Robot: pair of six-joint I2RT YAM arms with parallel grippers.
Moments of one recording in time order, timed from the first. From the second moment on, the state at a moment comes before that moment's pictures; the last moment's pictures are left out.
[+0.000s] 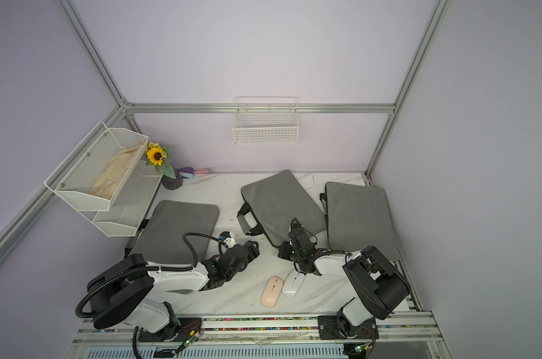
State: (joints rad) left arm -0.93 1.48 0.55 0.25 -0.48 -1.27; right arm 0.57 1.50 0.51 0.23 -0.10 0.81
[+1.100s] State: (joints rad) left arm -0.37 2.27 1.58 0.07 -0.11 -0.77; right arm 0.62 1.53 0.51 0.23 -0.10 0.84
